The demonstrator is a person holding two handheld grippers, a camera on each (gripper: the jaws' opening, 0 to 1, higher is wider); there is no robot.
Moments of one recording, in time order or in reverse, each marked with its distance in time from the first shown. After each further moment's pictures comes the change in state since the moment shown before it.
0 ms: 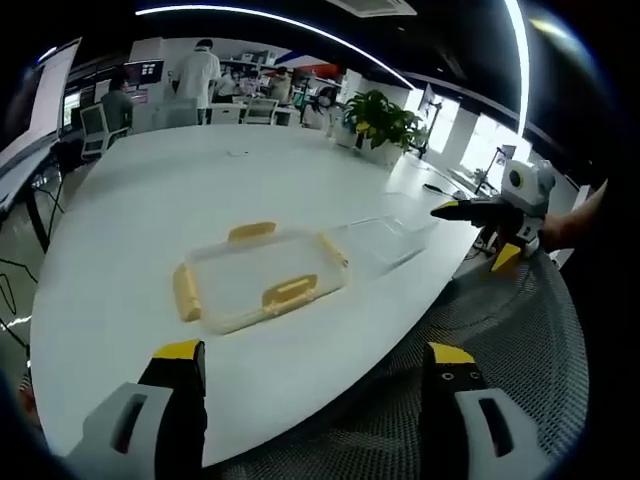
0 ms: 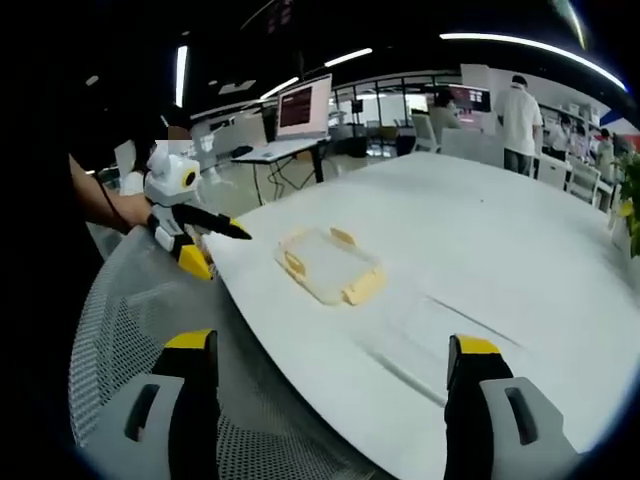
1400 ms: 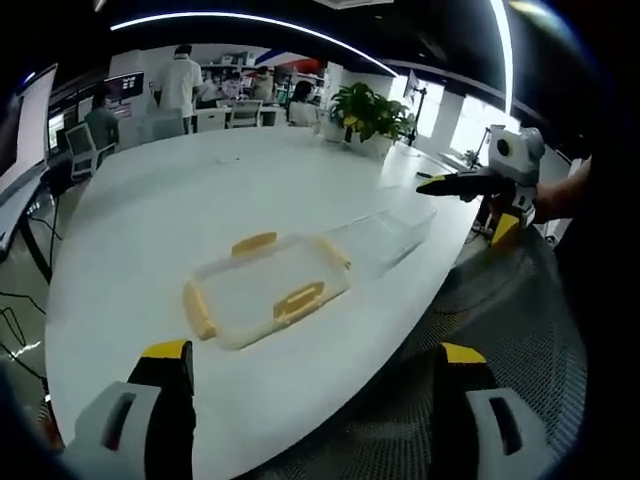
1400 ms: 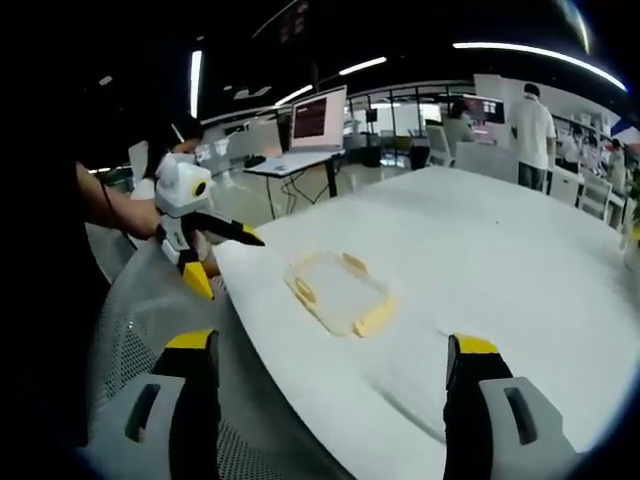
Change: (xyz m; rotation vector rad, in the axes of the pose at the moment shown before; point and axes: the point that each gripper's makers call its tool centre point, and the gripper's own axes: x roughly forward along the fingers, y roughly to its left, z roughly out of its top) left arm -0.005 0.010 0.013 0.082 0.010 -0.009; right arm 0.016 0.006 0.031 -0.038 -0.022 0.061
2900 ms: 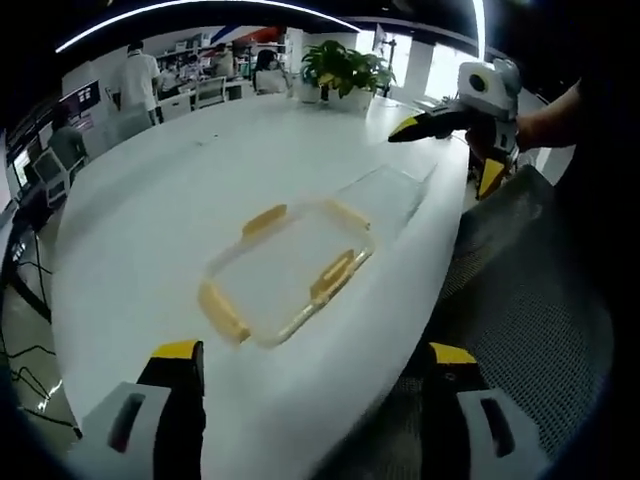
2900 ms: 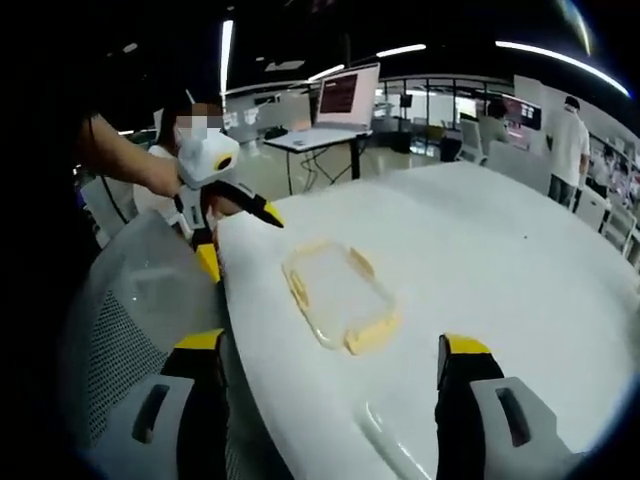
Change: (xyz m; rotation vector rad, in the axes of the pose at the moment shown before) left arm 0.017 0.040 -0.011 0.184 0.183 -0.047; right arm 0.045 -0.014 0.006 -0.128 0.108 0.090
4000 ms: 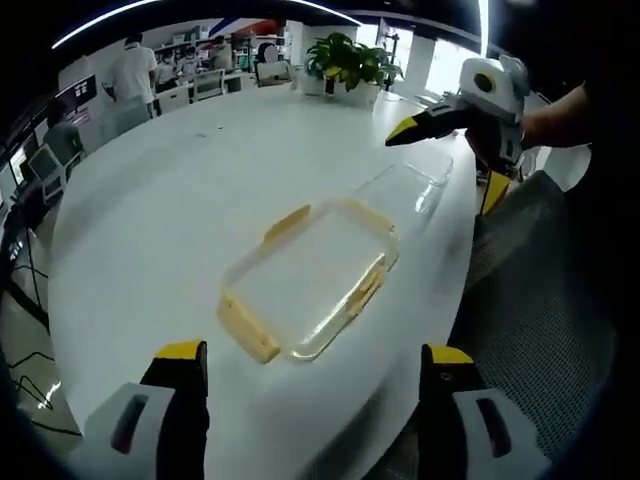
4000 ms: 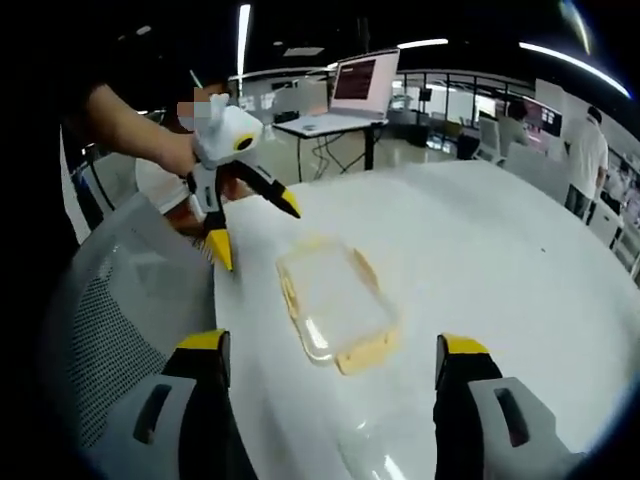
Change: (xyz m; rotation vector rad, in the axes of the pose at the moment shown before) left arm 0.015 0.026 0.008 0.000 0.033 -0.017; right arm 0.033 -0.009 0.005 -0.069 0.056 0.045
